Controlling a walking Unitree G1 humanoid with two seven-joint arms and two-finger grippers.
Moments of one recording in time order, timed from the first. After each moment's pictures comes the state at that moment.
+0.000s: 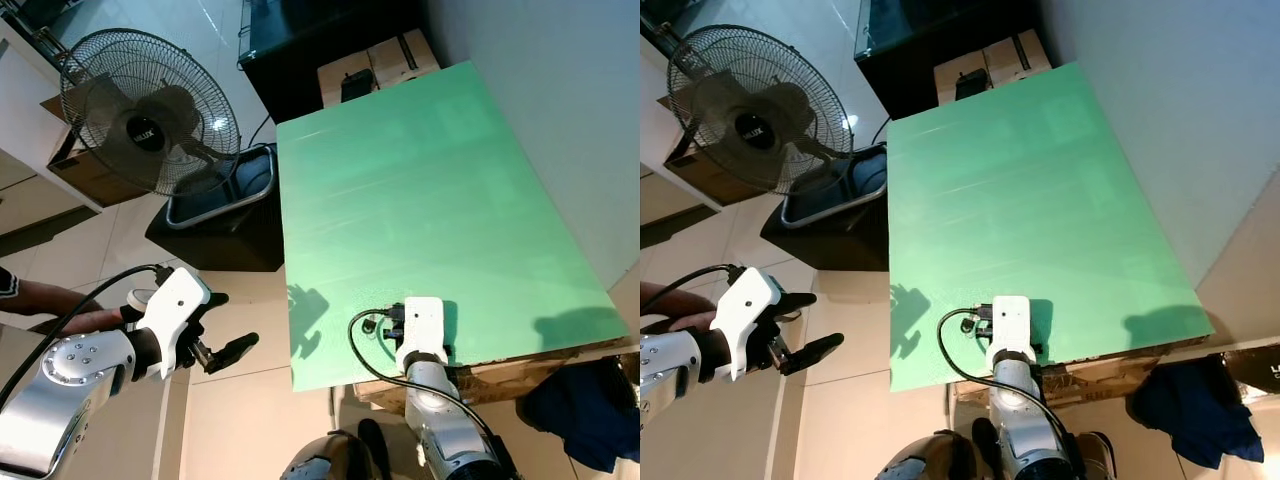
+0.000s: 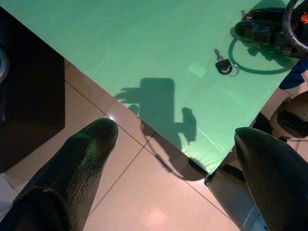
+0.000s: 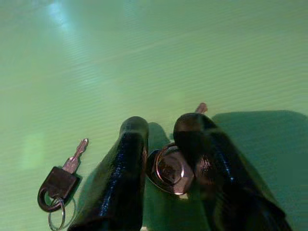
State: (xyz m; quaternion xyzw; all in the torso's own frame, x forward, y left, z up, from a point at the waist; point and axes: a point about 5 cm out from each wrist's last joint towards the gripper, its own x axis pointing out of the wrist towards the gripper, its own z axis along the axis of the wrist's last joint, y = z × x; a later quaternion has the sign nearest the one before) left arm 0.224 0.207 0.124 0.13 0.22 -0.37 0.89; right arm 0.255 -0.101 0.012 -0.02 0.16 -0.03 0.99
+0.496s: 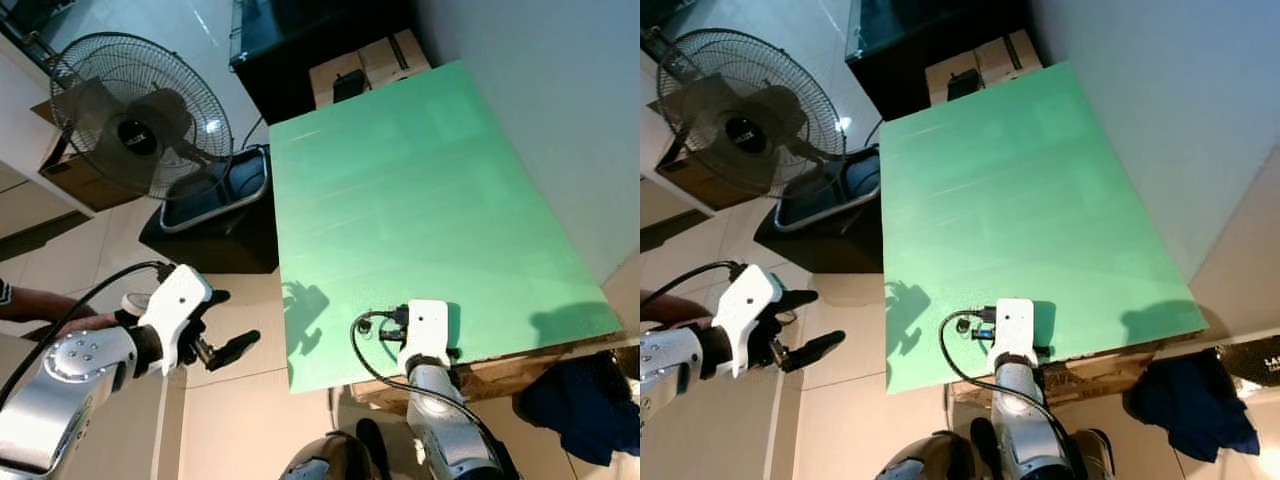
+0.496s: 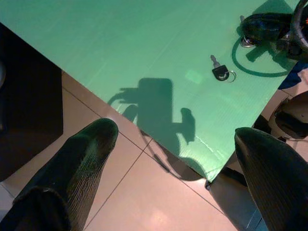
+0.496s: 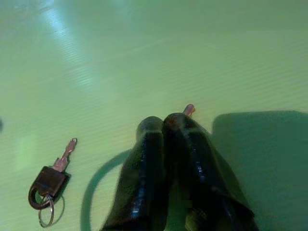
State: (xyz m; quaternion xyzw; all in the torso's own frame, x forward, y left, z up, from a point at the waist) left arm 0.227 0.205 0.127 0.13 0.22 -0.38 0.89; right arm 0.250 -0.102 0.016 -0.02 0.15 -0.03 0.99
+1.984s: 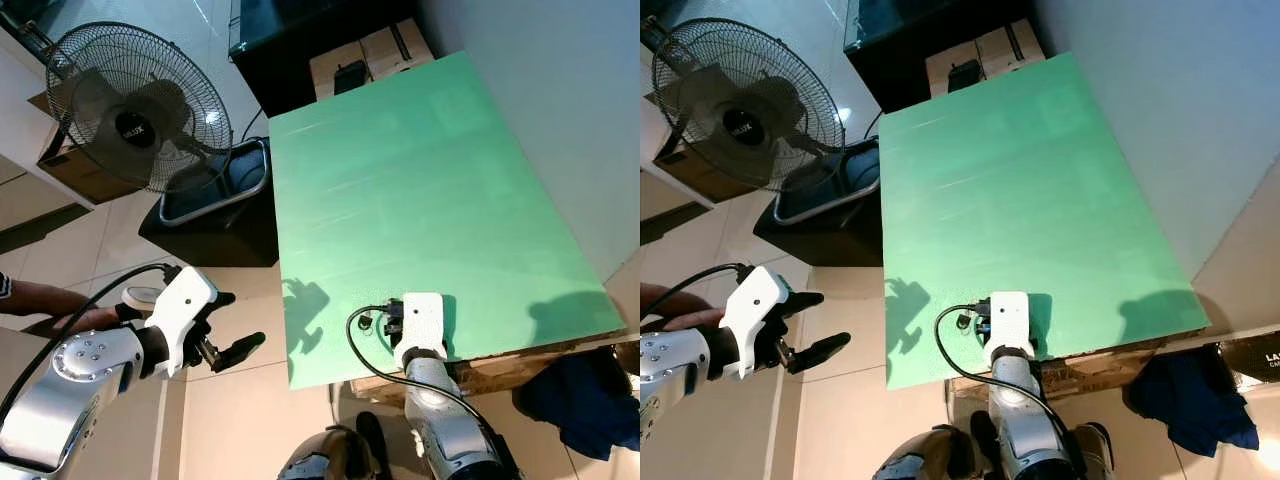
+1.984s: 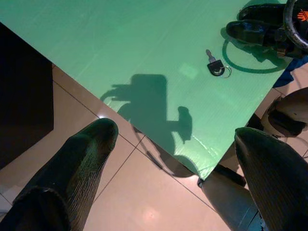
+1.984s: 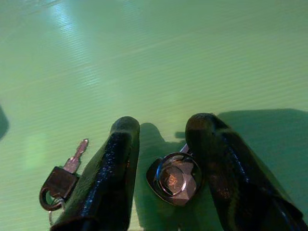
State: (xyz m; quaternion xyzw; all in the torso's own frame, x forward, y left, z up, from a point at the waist) left arm 0.228 0.201 0.122 0.13 0.22 -0.38 0.89; right arm 0.257 -0.099 0.020 -0.02 0.16 -0.02 0.99
